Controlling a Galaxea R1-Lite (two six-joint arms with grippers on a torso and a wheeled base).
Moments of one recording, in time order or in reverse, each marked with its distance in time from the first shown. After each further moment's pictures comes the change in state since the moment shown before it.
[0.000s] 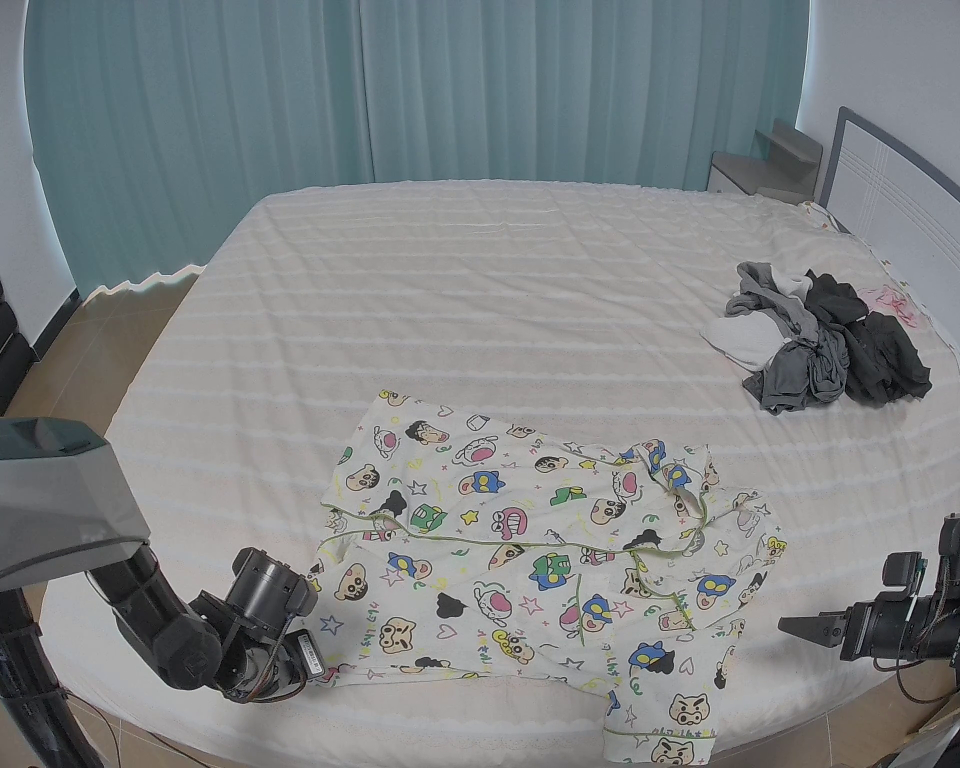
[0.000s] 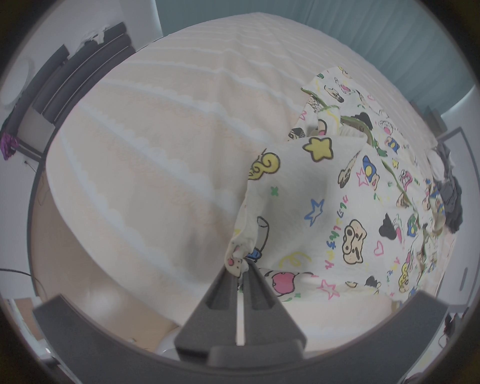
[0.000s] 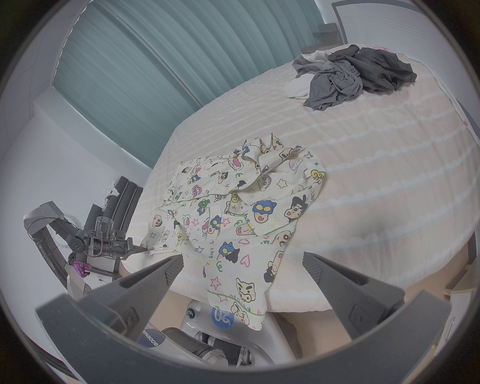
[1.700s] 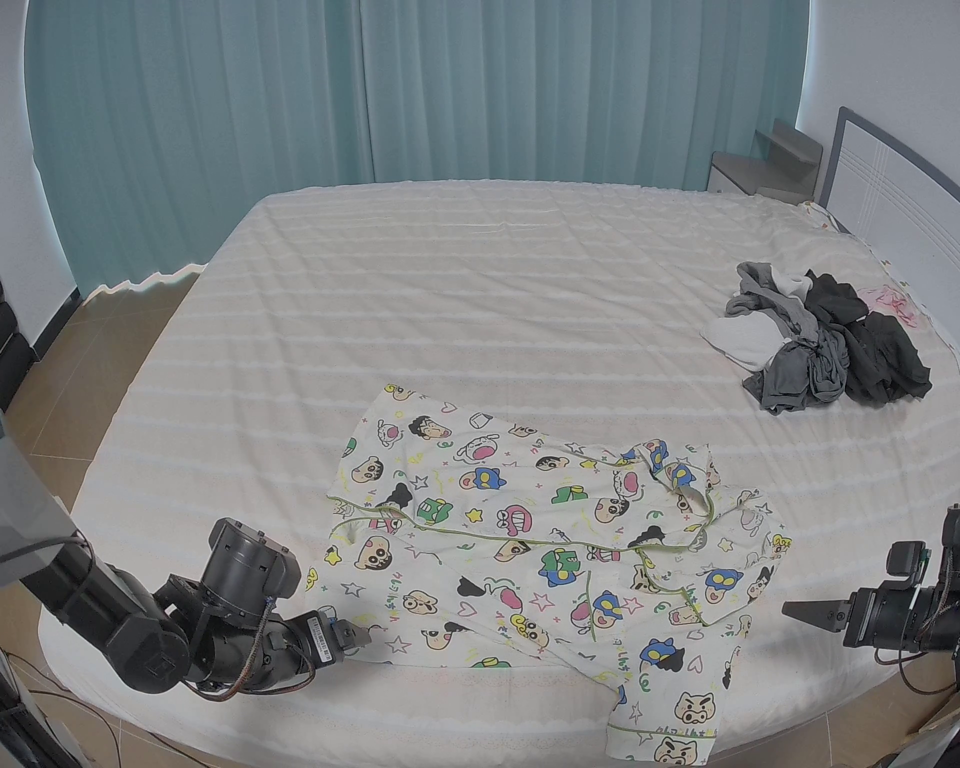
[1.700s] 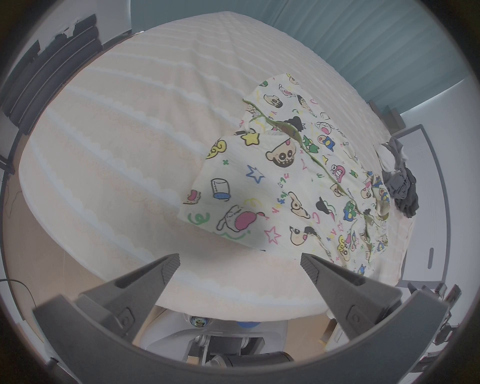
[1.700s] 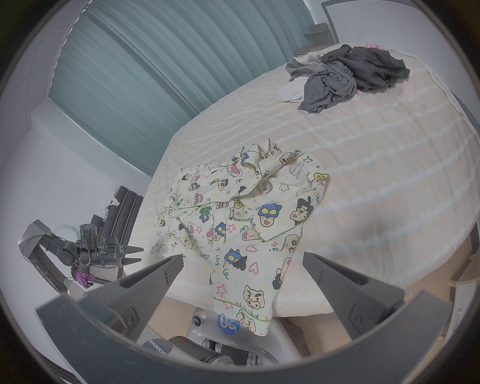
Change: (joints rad) left arm -0.054 -0.194 0.000 0.016 -0.171 0.018; right arm -0.001 -0.006 -0.026 0.001 -0.008 0.066
